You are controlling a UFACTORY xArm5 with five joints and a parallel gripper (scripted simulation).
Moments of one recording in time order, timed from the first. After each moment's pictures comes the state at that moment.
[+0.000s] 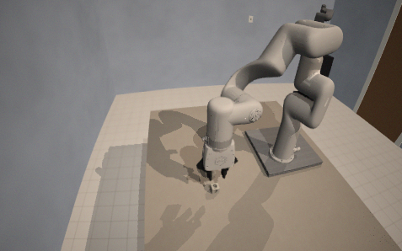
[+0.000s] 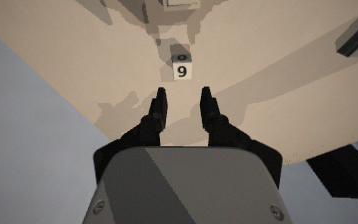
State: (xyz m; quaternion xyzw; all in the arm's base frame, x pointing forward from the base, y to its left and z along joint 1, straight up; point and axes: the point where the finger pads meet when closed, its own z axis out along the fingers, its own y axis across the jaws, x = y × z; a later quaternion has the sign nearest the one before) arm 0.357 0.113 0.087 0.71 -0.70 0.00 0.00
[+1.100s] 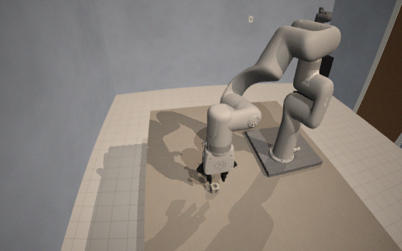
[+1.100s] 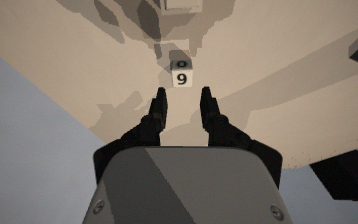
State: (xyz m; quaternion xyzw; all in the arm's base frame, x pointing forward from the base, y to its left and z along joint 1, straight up) arm 0.357 0.112 0.067 0.71 -0.70 0.00 0.00
